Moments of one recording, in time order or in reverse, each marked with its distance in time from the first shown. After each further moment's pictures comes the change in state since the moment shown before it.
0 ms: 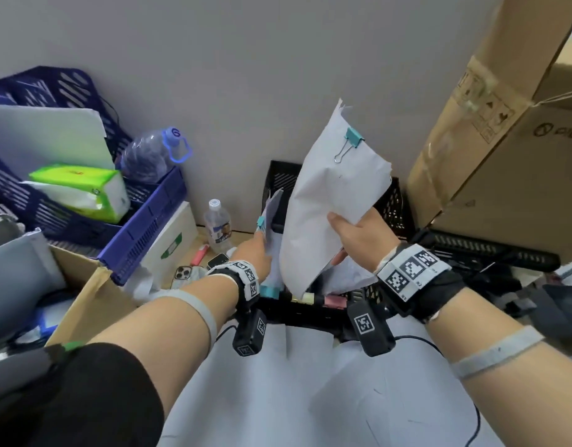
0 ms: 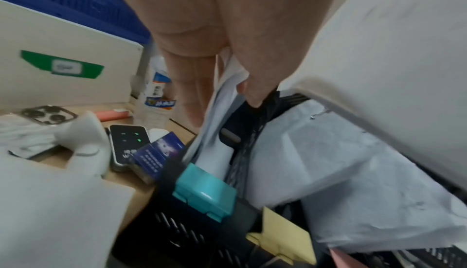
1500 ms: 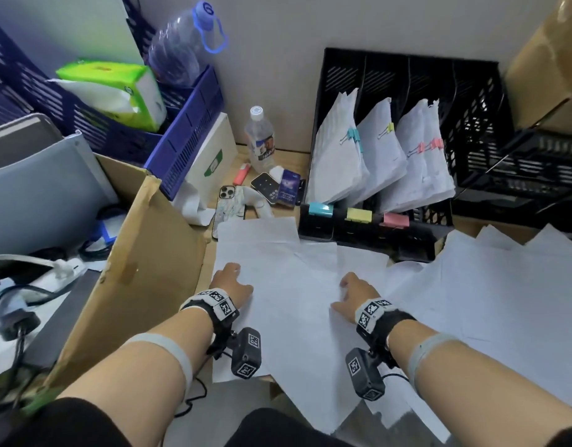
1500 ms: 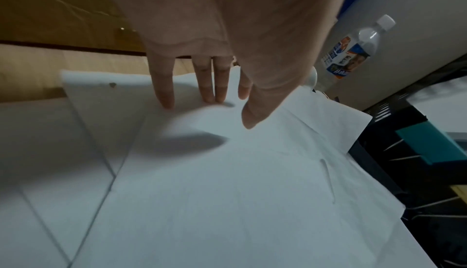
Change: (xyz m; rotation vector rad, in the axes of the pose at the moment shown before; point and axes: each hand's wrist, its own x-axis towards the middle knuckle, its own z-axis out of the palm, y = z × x) left_hand -0.105 -0.224 0.111 -0.193 -0.223 -0.449; right_hand -0.075 0.248 0.177 -0.649 -0.454 0.486
